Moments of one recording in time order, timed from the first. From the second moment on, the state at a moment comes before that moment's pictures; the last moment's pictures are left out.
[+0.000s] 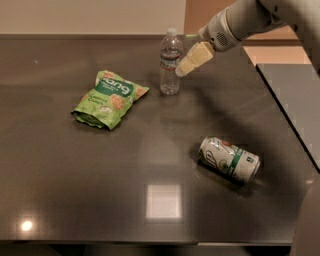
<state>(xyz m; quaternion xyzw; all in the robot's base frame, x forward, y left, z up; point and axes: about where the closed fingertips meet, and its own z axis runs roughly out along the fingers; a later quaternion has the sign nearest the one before) 0.709 -0.090 0.944 -0.52 0.75 0.14 0.39</state>
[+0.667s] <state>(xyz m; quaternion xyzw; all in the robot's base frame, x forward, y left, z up) 0.731 -0.067 0.940 -0.48 0.75 0.19 0.42</state>
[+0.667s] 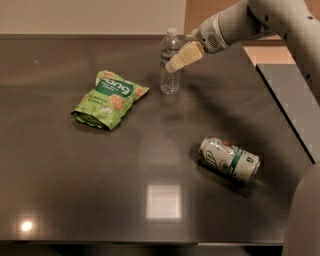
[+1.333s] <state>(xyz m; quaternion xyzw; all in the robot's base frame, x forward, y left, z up) 0.725 -0.047 0.934 -0.47 0.74 0.24 0.43</state>
